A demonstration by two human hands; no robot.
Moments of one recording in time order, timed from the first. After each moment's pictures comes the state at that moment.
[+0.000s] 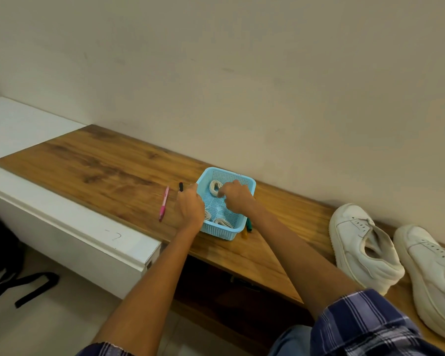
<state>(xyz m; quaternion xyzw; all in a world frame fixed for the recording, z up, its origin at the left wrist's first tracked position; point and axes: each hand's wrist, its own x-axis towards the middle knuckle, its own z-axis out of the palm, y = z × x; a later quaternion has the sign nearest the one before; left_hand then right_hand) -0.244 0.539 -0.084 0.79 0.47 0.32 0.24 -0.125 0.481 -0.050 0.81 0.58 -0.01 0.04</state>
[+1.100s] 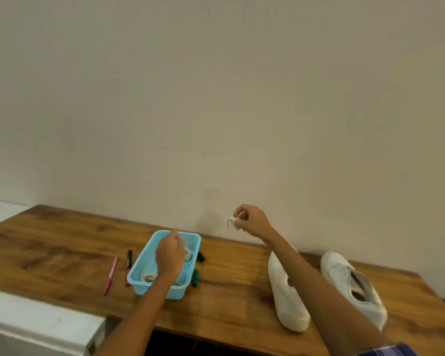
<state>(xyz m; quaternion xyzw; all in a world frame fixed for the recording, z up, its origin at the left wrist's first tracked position) -0.202 0.469 -0.025 0.78 0.38 0.37 0.34 -0.040 0.319 0.063 0.82 0.40 -0.05 -0.40</state>
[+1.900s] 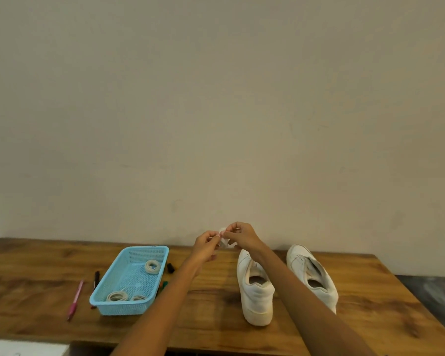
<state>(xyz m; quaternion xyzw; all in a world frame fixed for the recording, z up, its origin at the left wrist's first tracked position) -0.118 0.336 0.037 0.72 0.23 0.17 0.63 -0.030 0.231 0.049 0.73 0.27 -0.20 -0.60</state>
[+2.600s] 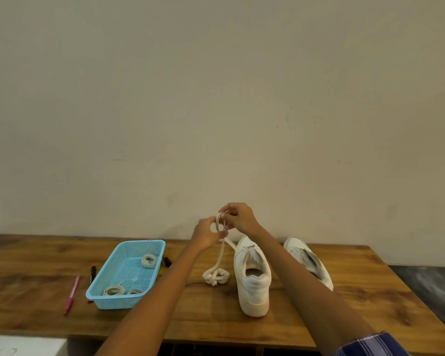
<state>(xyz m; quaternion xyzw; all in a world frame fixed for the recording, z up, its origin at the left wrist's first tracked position) -0.096 0.345 0.046 0.88 0.17 0.17 0.42 -0.016 0.235 0.074 0.76 0.38 -0.04 -0.52</state>
